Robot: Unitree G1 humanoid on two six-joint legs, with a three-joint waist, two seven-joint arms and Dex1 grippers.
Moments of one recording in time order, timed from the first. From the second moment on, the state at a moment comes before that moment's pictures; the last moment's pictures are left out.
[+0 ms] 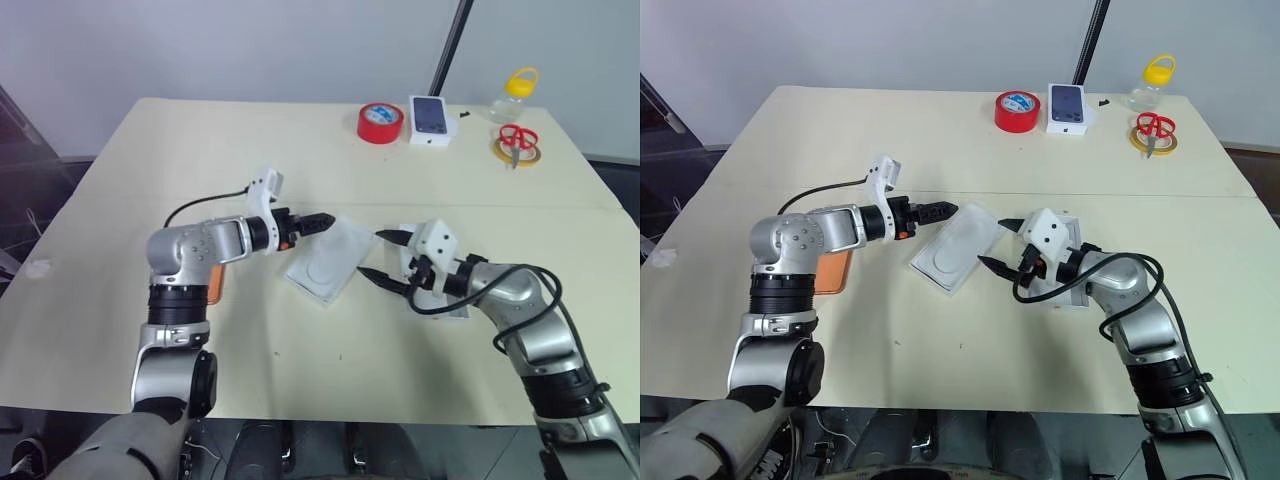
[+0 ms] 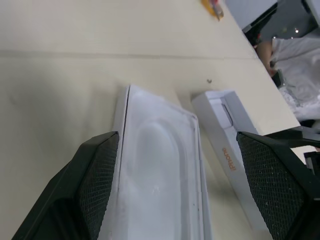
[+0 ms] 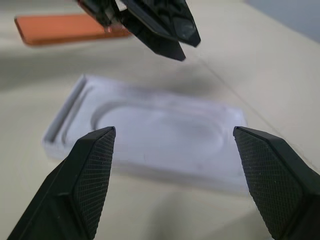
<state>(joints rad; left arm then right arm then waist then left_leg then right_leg) -0.76 0.26 0.15 0.10 -0.61 1.14 -0.47 -0.35 -0.52 0.10 -0.15 0.22 0.28 0.82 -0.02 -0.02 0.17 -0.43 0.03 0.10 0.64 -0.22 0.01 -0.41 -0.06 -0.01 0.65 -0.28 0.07</state>
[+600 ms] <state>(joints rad) -0.49 0.52 0.02 0.02 -0.41 0.60 -0.75 -0.44 -0.43 0.43 -0.04 -0.06 0.27 0.78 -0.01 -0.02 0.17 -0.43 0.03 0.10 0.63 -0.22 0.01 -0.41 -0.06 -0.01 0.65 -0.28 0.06</state>
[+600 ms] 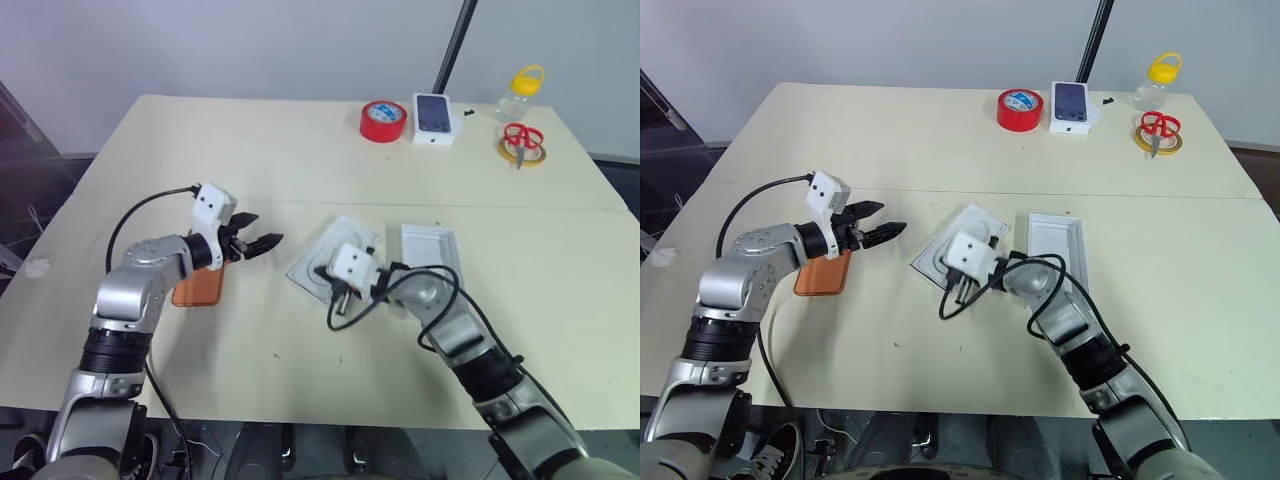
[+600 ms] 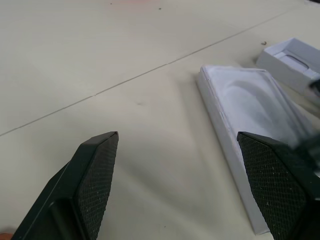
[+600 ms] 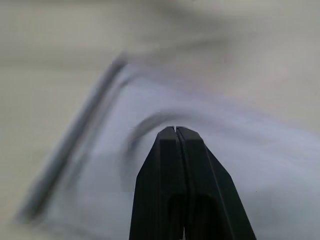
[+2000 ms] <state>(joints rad) -0.57 0.57 0.22 0.09 -0.63 1.00 -0.70 -0.50 -0.46 0.33 0.06 -0.01 0.08 0.92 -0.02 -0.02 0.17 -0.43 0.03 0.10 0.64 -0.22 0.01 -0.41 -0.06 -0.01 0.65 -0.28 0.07</state>
